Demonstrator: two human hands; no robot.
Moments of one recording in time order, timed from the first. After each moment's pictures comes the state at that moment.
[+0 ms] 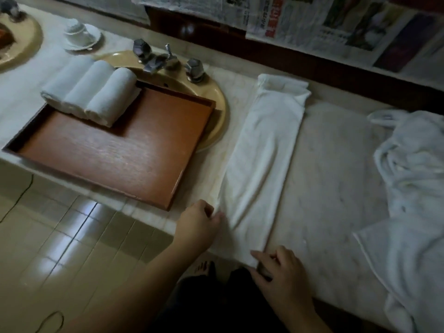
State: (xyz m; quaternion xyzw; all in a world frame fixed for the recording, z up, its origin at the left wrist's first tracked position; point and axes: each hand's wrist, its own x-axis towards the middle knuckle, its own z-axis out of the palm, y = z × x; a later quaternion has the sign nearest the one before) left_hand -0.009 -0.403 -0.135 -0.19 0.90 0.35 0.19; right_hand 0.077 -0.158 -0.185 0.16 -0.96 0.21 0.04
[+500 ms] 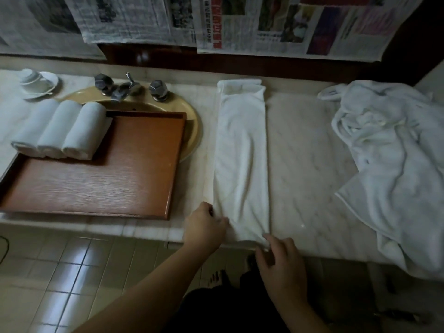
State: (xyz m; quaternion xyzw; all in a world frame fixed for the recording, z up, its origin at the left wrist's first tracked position) left_hand -0.001 -0.399 -0.131 -0.13 0.89 0.38 0.19; right_hand 0.126 -0.221 -0.172 -0.13 -0.95 0.27 0.09
